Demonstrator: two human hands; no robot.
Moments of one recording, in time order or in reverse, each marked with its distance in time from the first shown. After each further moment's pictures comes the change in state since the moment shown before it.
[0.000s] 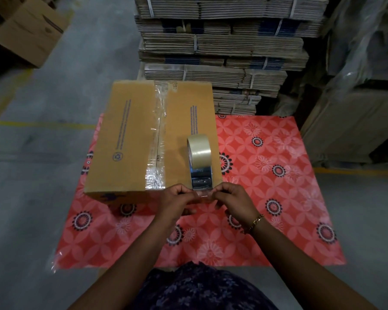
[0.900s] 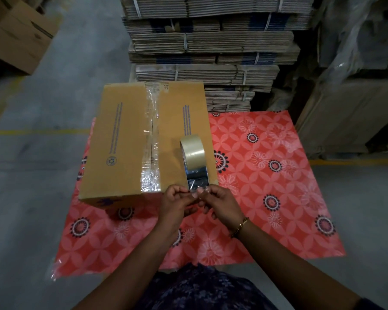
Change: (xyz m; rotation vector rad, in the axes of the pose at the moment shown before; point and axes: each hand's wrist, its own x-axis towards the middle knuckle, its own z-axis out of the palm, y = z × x) left_hand 0.001 -0.013 0.011 -0.179 0.017 0.023; right_hand -0.006 0.010 0.027 0.135 0.005 -0.009
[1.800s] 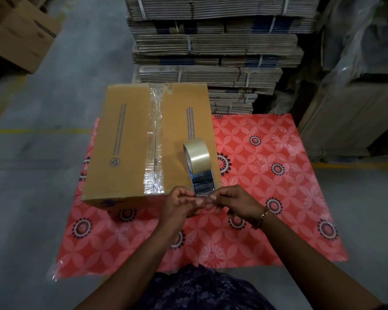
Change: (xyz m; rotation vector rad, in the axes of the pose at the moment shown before) left_hand 0.002 0.001 -0.011 0.114 -0.101 0.056; right_hand 0.019 -0.008 -0.048 -0.230 -0.304 0.027
